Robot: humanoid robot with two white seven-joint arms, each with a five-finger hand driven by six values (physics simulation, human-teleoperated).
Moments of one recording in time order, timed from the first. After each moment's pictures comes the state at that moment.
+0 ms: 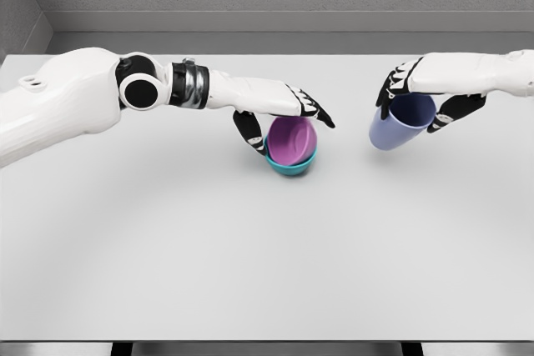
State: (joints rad) left arm -1.34 0.40 -1.64 -1.08 0.14 -0.61 -0.26; right arm -1.04 -1.00 1.02 -1.44 -0.04 -0.61 0.61
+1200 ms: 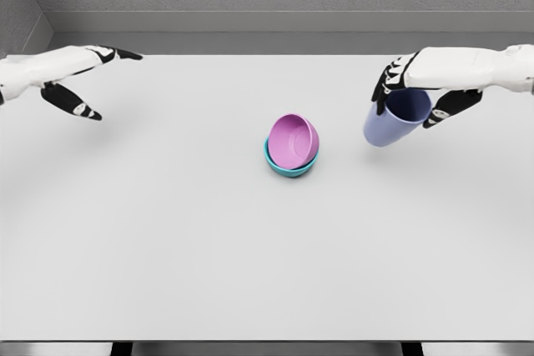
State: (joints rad) left arm -1.05 0.91 -1.22 -1.05 0.13 -0.61 -0.25; right arm -1.05 -0.98 1.01 -1.44 -0.04 -0.61 0.61
